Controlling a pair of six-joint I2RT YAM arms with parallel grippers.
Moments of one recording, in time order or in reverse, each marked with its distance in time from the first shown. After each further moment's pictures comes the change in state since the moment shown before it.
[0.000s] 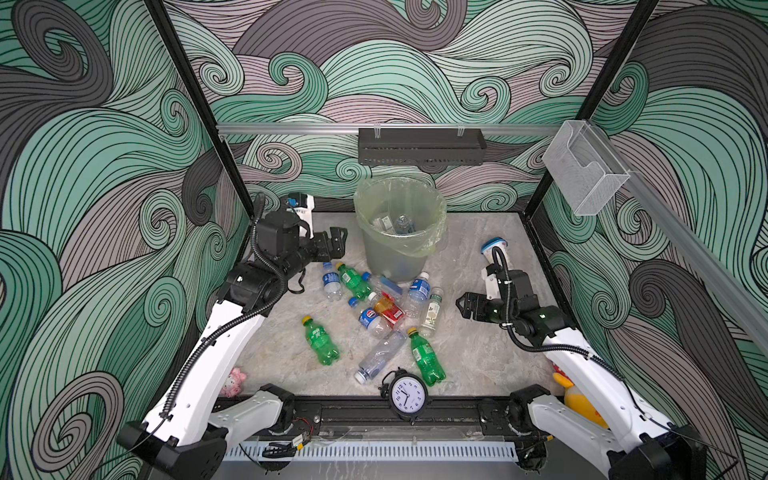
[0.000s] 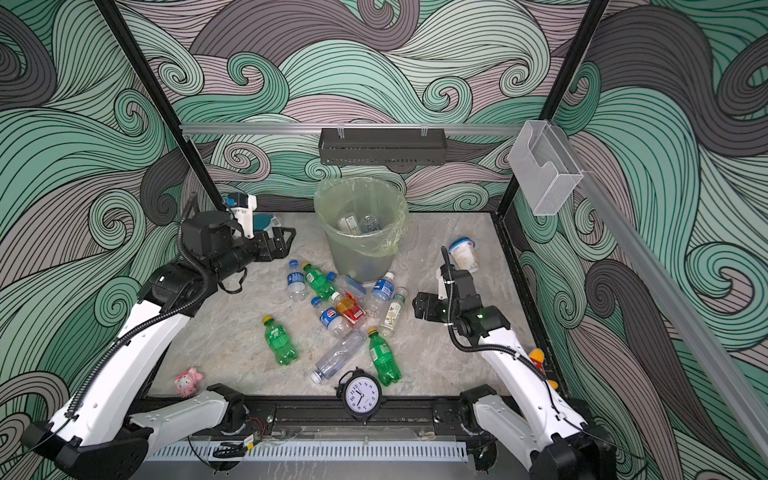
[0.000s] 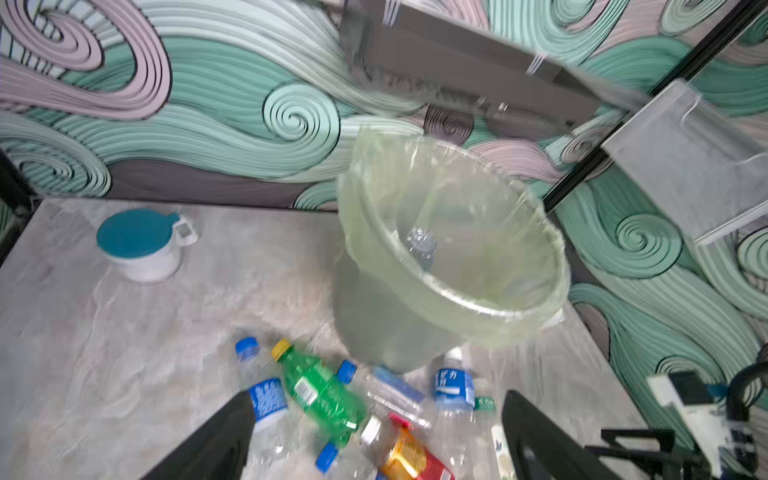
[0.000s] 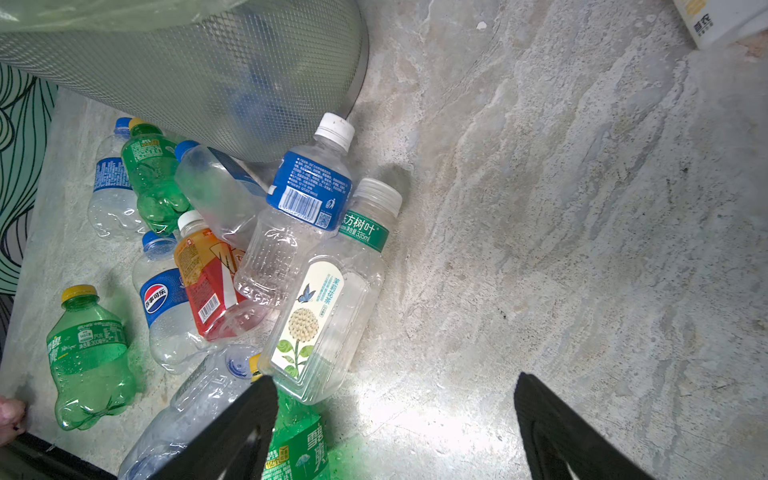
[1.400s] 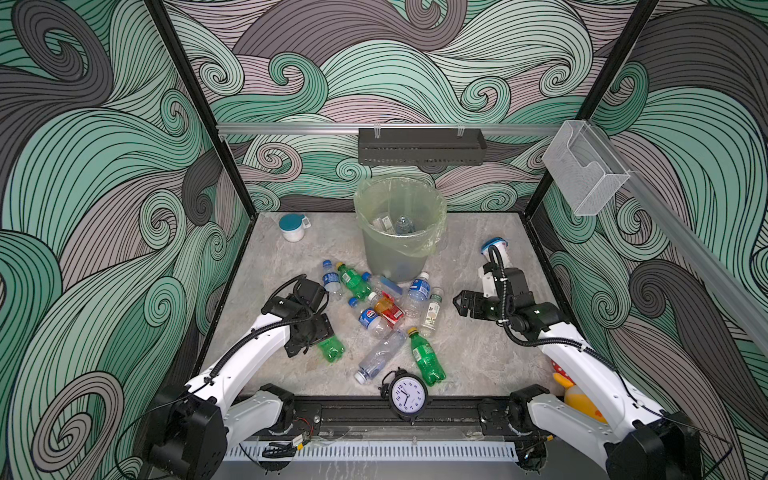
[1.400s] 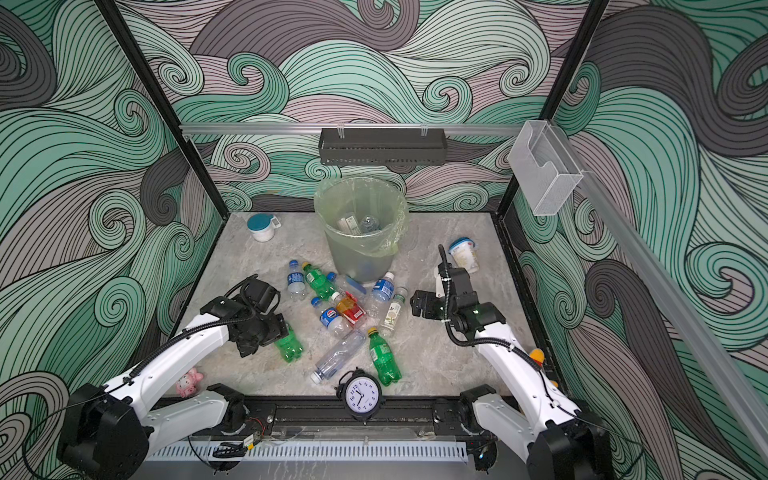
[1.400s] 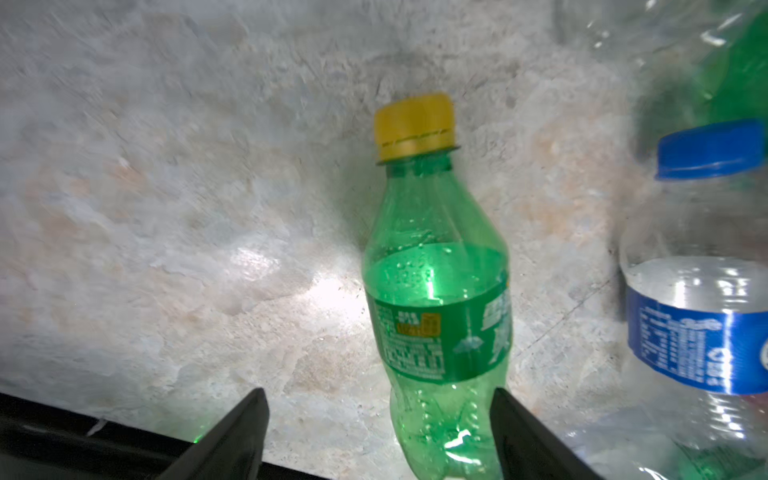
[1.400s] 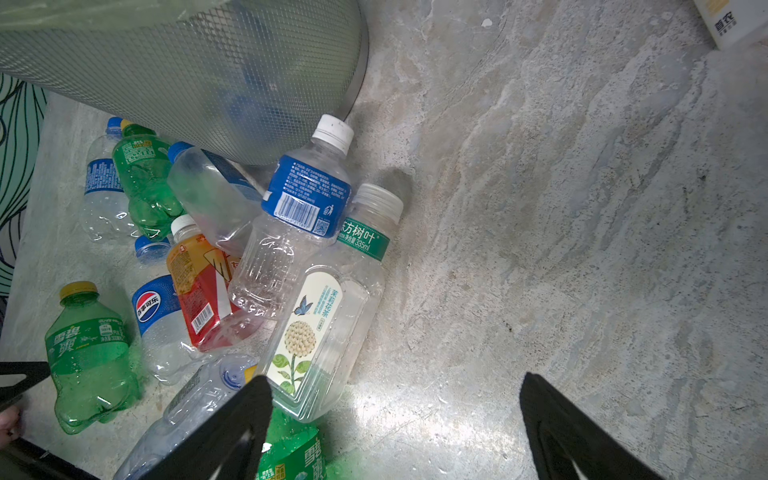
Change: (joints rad) left arm -0.001 0.020 -0.622 -0.296 -0.016 -0.525; right arm 0.002 0.049 0.000 0.039 -0.001 -0.002
